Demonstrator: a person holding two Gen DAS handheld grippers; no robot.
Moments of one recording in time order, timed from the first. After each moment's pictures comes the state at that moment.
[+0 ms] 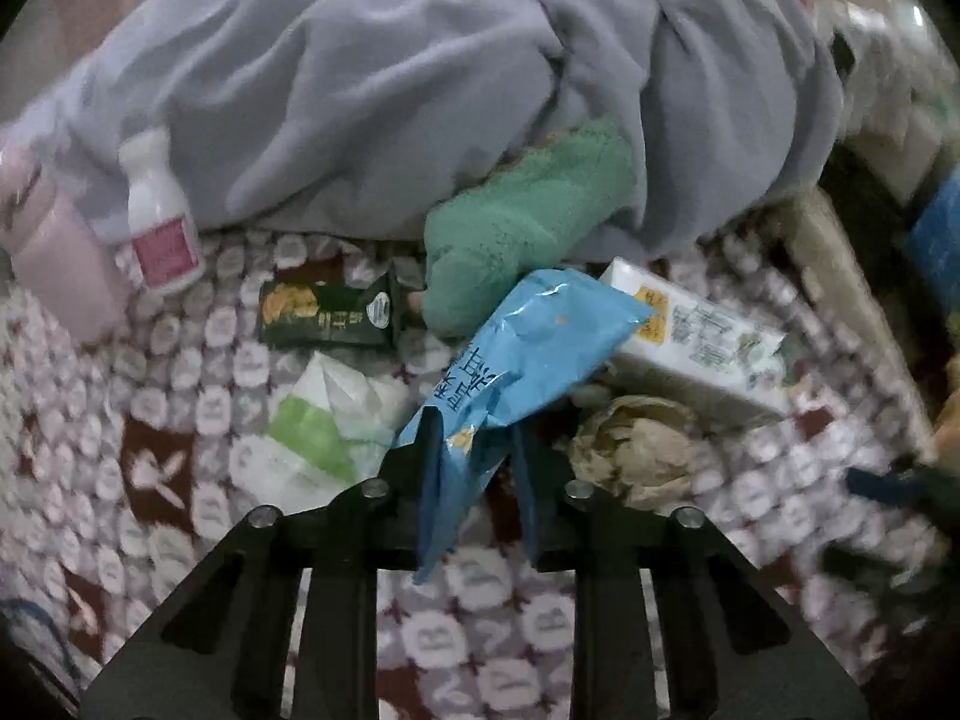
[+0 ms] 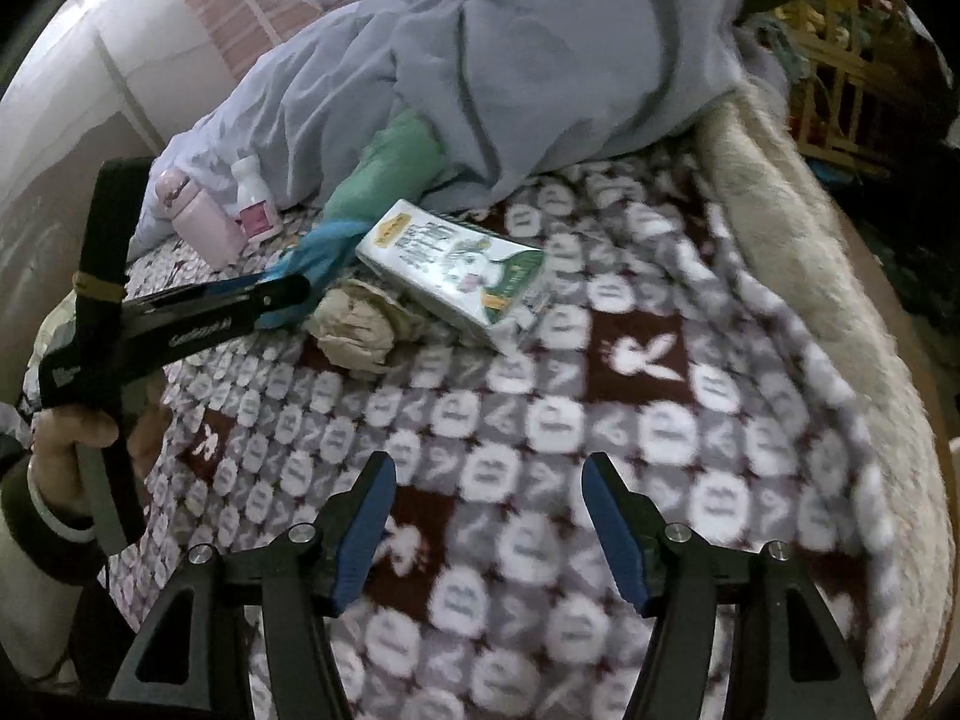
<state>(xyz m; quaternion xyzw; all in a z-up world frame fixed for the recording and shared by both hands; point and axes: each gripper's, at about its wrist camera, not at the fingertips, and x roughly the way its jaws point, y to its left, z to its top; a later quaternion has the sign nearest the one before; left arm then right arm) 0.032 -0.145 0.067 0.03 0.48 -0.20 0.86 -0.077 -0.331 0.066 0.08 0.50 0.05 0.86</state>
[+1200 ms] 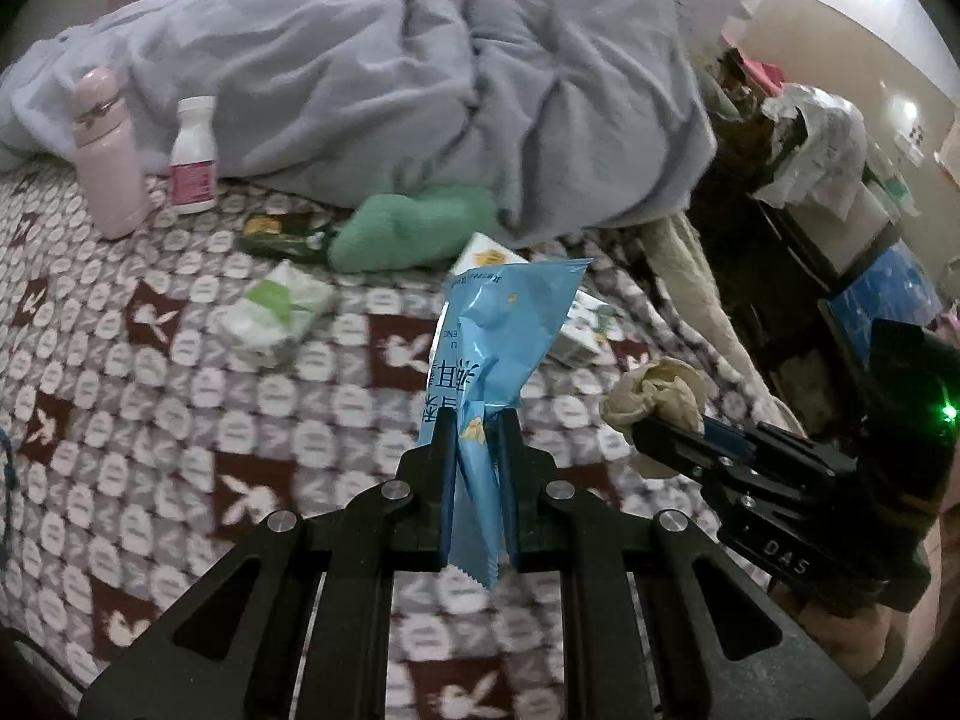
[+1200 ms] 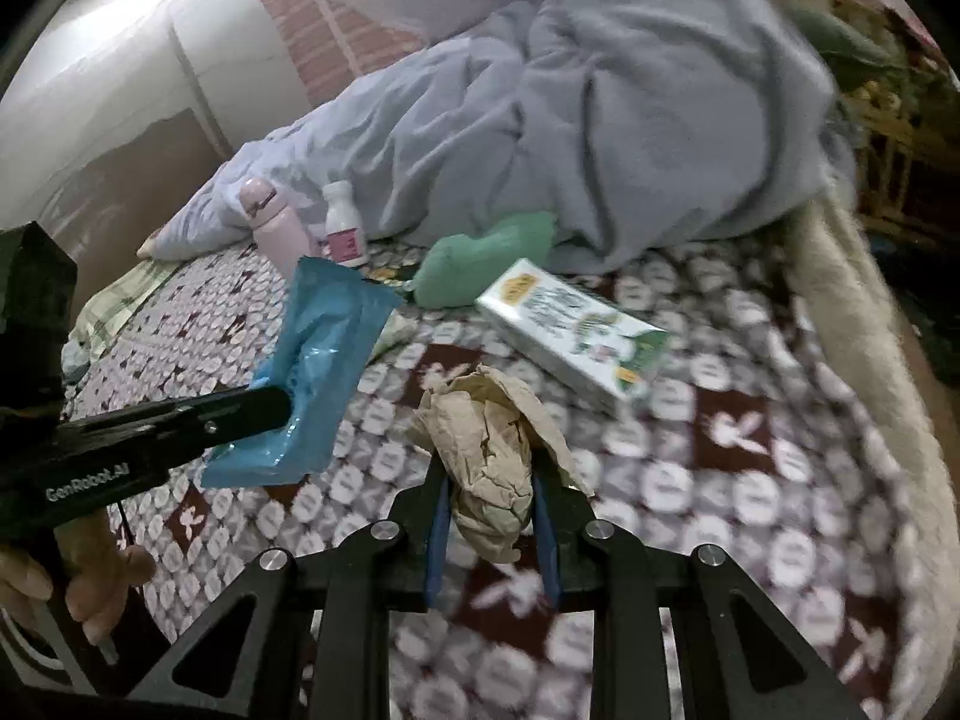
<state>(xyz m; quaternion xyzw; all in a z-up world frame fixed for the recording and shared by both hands) -0.083 -0.147 0.114 -0.06 0.46 -0.22 0.86 -0.100 -0.316 0.096 0.08 0.44 0.09 0.89</state>
